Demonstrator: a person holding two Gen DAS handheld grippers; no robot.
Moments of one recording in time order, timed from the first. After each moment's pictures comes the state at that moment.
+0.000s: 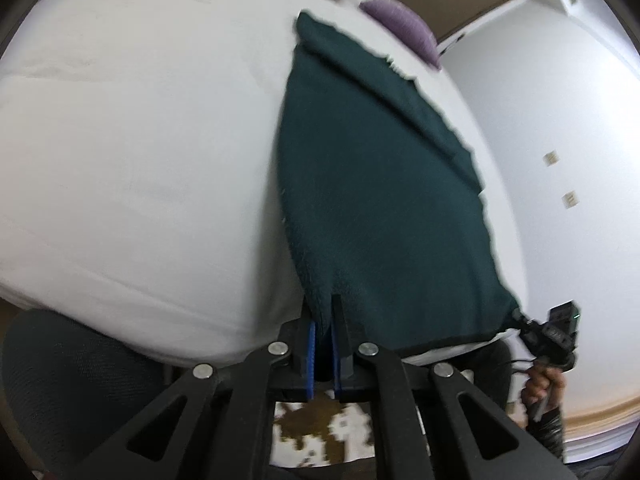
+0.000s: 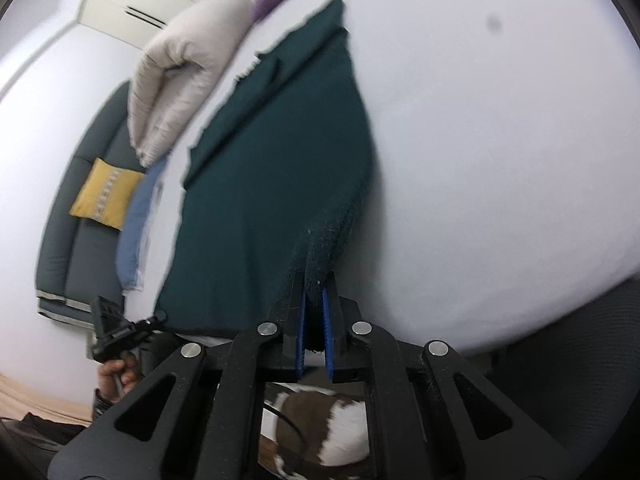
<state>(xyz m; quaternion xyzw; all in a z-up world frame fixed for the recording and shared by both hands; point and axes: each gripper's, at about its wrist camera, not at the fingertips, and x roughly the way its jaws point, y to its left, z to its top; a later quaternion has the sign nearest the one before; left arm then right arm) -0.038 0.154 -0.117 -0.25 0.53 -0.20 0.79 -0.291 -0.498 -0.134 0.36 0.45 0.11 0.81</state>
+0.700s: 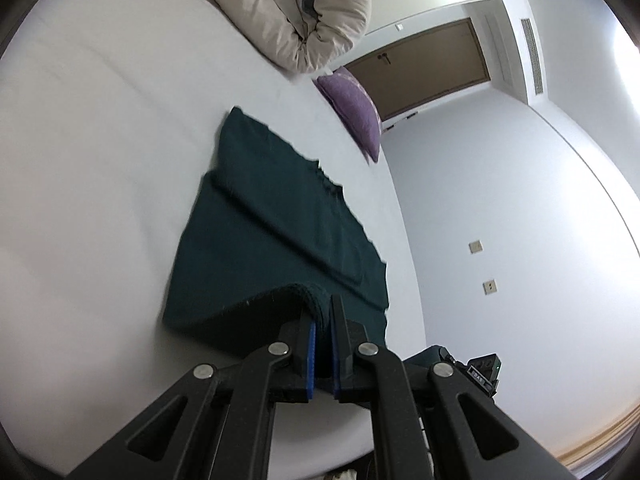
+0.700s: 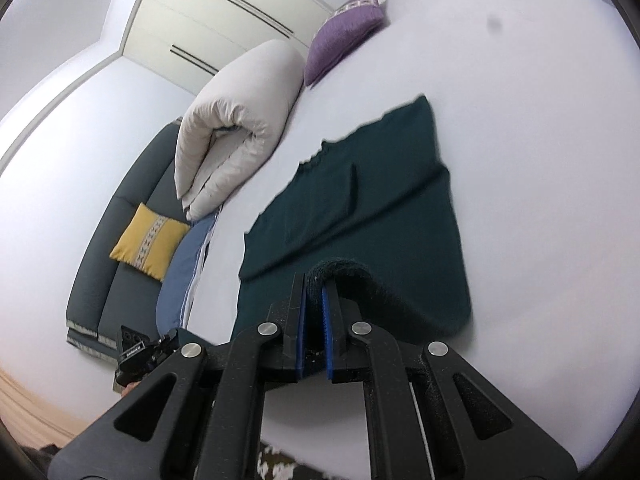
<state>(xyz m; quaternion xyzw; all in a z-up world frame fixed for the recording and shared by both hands) 0.082 0.161 -0.057 -0.41 0.41 -0.26 0.77 -0.114 -0.518 -0.042 0.39 0.36 0.14 0.84</state>
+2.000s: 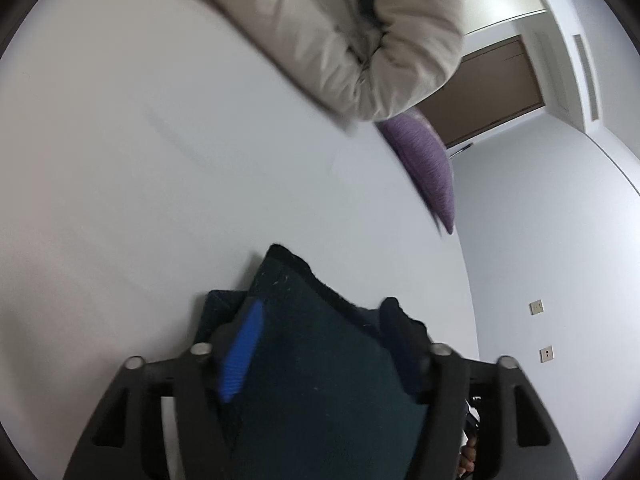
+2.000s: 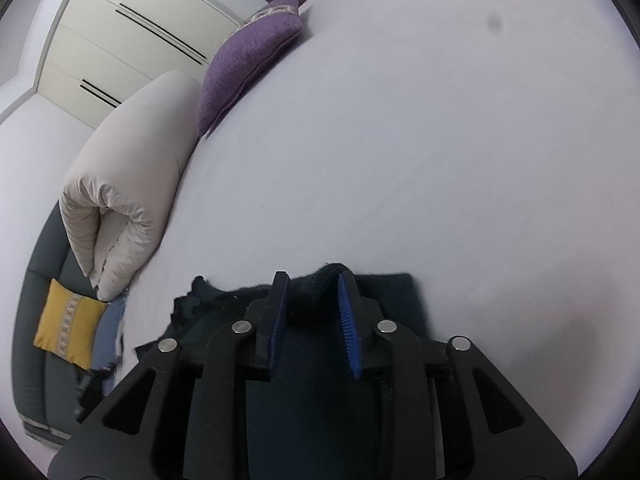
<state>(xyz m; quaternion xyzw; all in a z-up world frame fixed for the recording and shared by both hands) 0.358 0.127 -0.104 -0.39 0.41 -0.16 0.81 0.218 -0.562 -0.147 0.38 0.38 -0.02 0.84</state>
